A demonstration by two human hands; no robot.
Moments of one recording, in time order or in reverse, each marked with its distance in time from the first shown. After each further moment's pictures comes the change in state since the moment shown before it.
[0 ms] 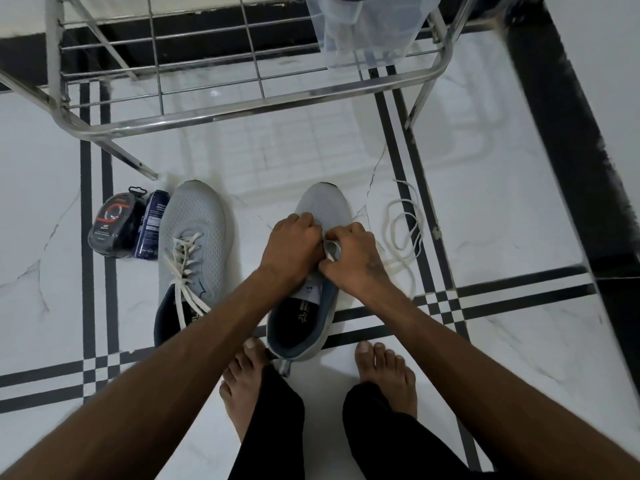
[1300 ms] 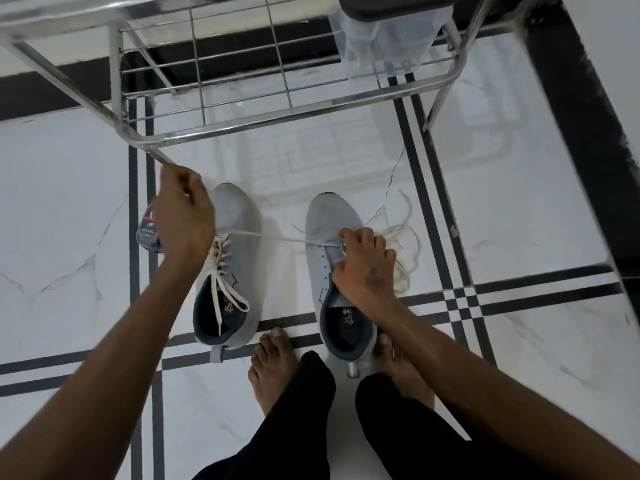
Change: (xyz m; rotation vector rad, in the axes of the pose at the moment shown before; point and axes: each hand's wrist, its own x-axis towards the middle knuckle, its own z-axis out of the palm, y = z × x) left_hand -0.059 -0.100 -0.104 -0.514 0.662 -0.614; right_hand -0.023 -0.010 0.025 -0.239 0.143 -0.025
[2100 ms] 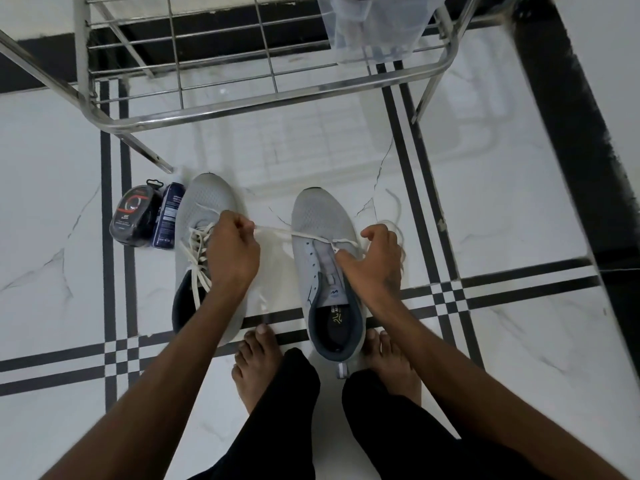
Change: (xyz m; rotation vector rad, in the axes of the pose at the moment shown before) left_hand -0.065 -0.018 0.063 0.046 -0.286 -0.146; right_hand -0.008 0.026 -0.005 0.460 0.177 0.256
